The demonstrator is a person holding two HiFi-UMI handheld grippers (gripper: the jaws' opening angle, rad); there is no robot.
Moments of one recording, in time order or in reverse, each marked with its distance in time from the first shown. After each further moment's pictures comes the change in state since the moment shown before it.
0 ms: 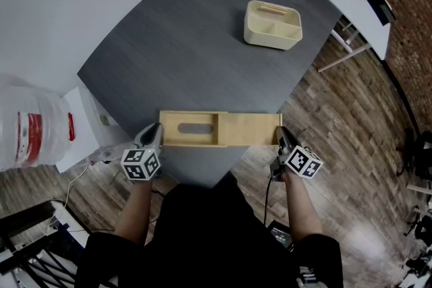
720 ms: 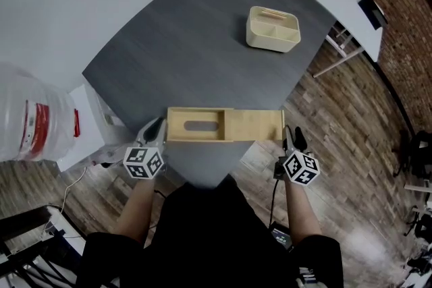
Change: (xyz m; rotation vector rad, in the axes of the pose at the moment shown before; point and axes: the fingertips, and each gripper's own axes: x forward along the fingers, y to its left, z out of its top) left arm -0.010 -0.008 0.032 0.030 -0.173 -0.088; right arm -0.040 0.015 0.030 -0.305 -0.227 -0.196
